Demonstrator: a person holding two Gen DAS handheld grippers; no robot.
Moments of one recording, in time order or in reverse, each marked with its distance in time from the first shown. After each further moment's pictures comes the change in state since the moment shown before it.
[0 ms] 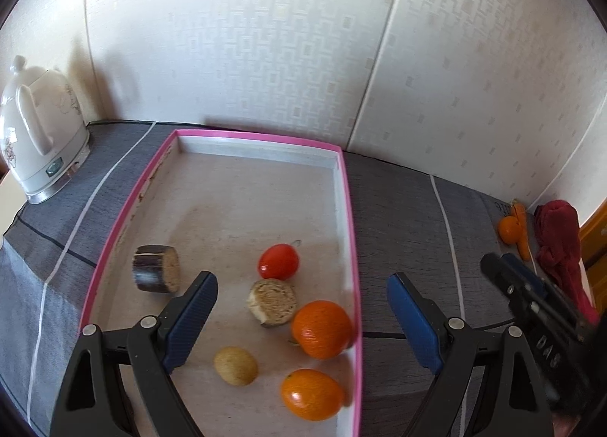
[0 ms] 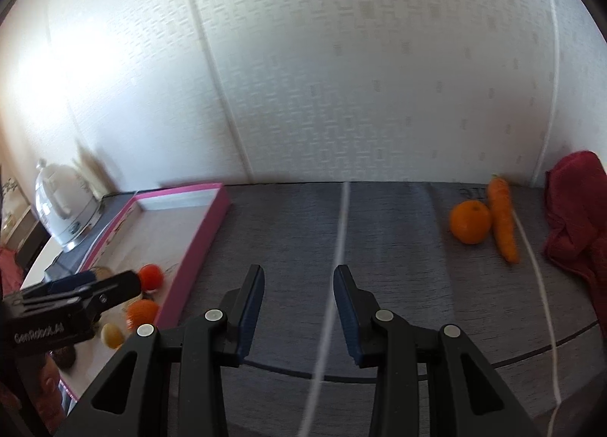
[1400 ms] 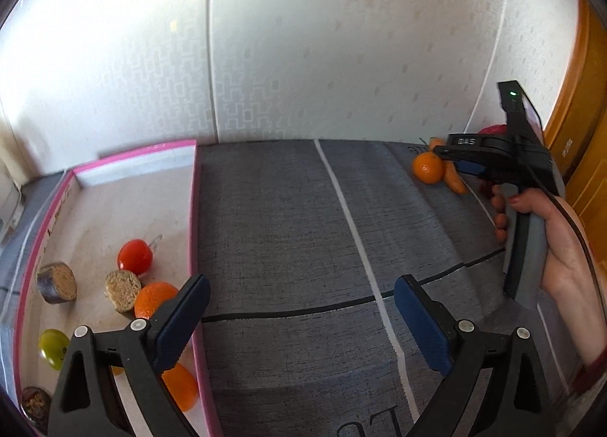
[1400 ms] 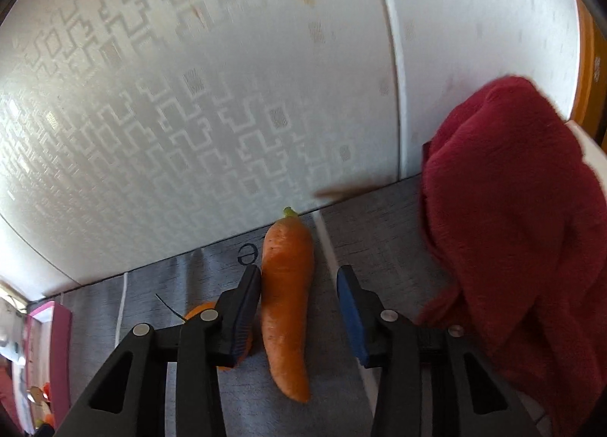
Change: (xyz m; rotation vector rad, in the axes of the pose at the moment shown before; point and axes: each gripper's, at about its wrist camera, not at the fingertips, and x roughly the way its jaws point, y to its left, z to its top) left arm -0.001 -0.098 -0.046 0.285 -0.062 -0.145; right arm 0.062 -0.194 0.052 0.352 0.049 -0.204
